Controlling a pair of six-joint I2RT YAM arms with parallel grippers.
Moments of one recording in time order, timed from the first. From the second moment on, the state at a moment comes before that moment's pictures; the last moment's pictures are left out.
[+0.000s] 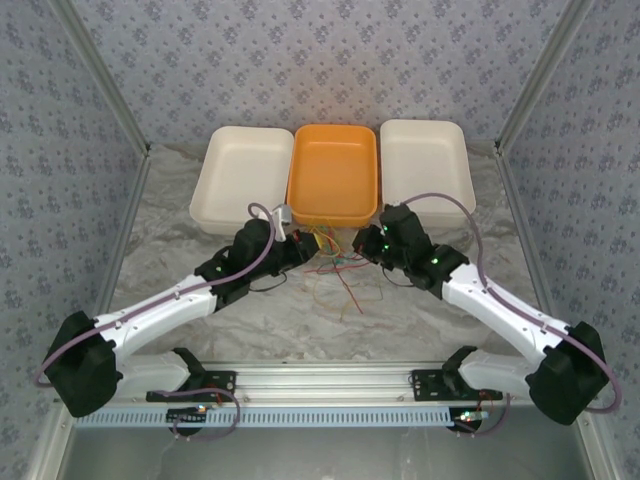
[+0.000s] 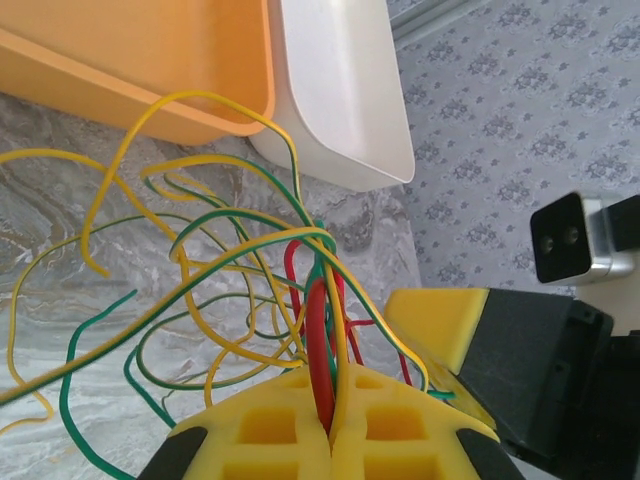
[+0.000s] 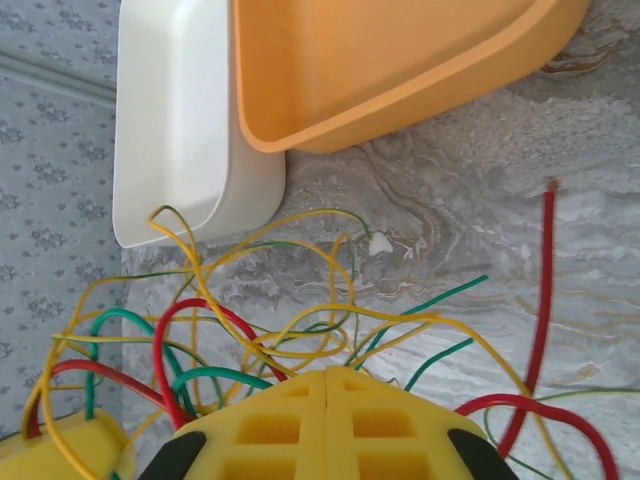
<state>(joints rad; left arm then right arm) -0.81 1.19 0.75 0.07 0.12 -1.04 0.65 1.14 0.86 -0.35 -0.03 1.02</state>
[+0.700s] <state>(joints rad) -0.81 1.17 0.65 0.31 0.12 -1.05 0.62 1.05 0.50 0.12 -0.15 1.55</state>
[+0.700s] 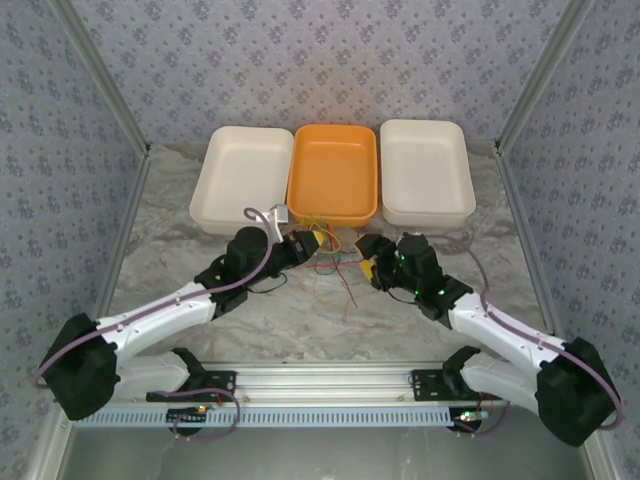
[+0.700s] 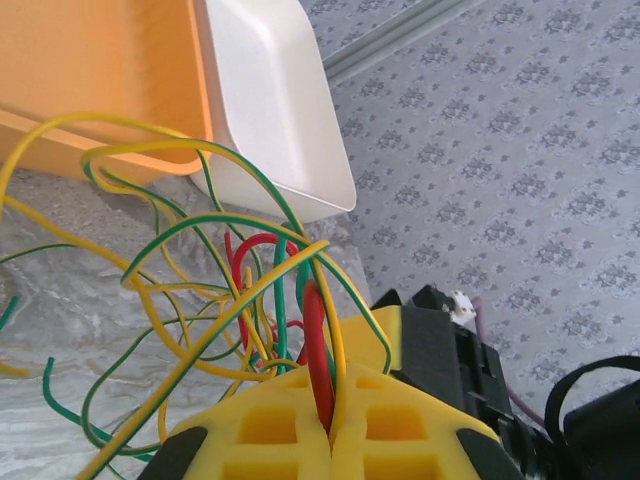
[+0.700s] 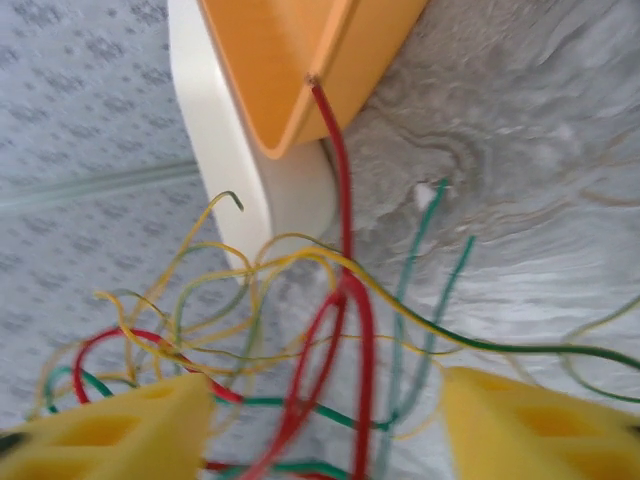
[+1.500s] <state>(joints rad) -0.75 1.06 0.87 -0.15 0.26 -0.84 0.53 1.08 1.03 -0.42 -0.23 0.81</state>
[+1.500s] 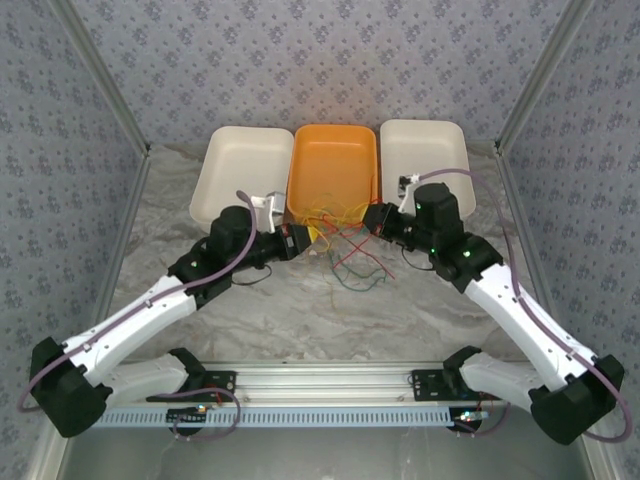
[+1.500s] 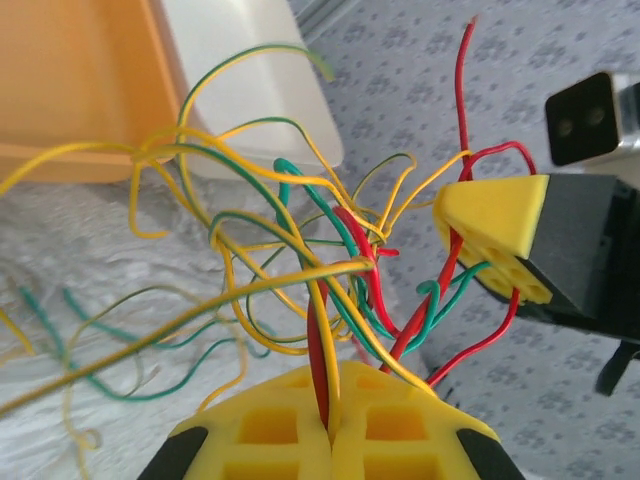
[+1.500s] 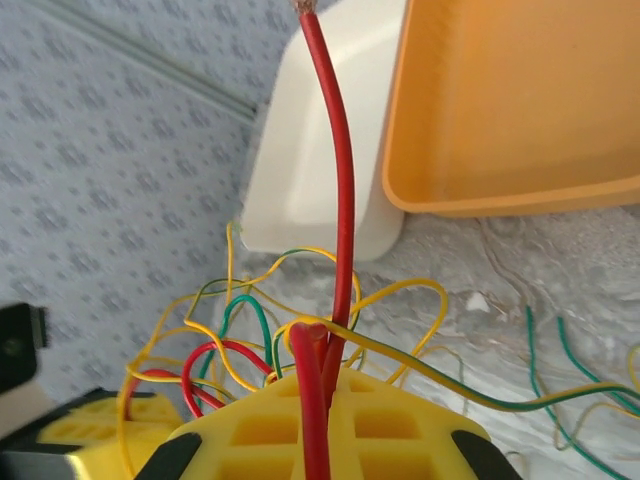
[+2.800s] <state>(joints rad) -1.05 1.33 0.82 -0.19 -0.27 -0.43 0.66 1.50 1.14 -0.54 -0.33 0.71</state>
